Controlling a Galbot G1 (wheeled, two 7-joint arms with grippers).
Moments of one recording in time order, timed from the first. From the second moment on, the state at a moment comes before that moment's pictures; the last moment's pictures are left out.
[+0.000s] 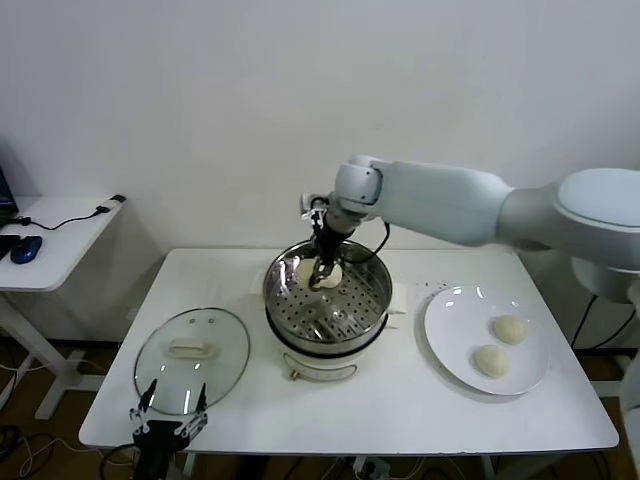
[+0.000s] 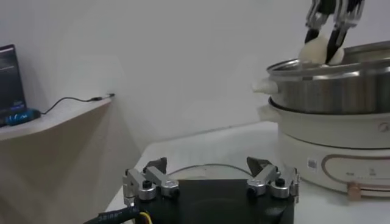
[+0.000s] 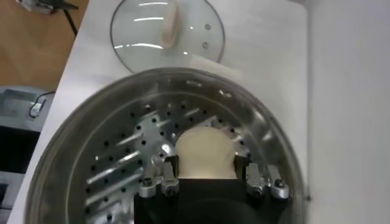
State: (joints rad) left arm 1.81 -1.54 -0.70 -2.04 0.07 -0.10 0.06; right arm 0.61 1.35 -1.48 1.04 0.81 -0.42 -0.91
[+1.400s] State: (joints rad) left arm 1.81 -1.55 -0.68 -2.03 0.11 -0.09 0.06; right arm 0.80 1.07 -1.58 1.29 0.81 -0.34 -0.94
